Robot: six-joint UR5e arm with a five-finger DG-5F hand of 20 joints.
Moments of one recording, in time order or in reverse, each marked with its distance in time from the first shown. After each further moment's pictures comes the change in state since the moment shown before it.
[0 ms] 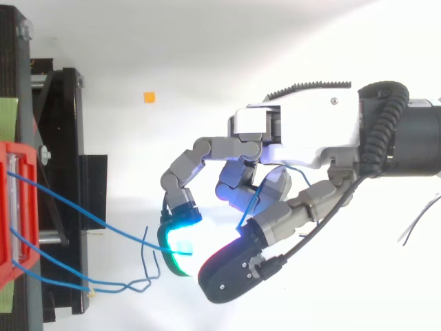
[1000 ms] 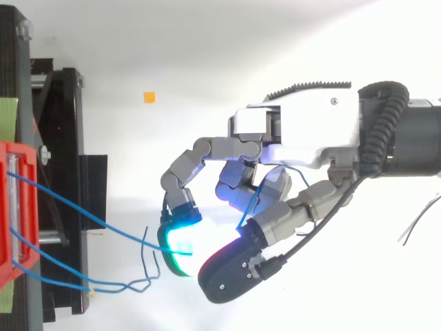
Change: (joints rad) arm 0.000 0.000 0.000 0.000 0.000 0.000
